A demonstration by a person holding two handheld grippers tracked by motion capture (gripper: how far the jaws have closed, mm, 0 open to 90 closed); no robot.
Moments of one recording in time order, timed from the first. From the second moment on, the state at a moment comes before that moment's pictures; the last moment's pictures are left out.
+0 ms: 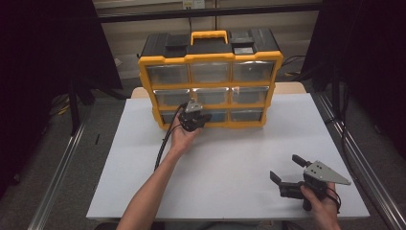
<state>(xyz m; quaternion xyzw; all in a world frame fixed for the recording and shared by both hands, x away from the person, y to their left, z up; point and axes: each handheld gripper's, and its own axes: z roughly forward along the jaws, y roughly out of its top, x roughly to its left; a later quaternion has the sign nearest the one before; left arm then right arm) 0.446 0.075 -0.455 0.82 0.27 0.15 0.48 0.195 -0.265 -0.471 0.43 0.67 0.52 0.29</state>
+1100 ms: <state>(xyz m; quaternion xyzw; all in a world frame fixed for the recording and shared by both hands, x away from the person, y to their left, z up) 0.402 0.102 -0.438 0.79 0.29 0.16 0.52 0.197 -0.261 -0.470 0.43 0.68 0.51 0.30</state>
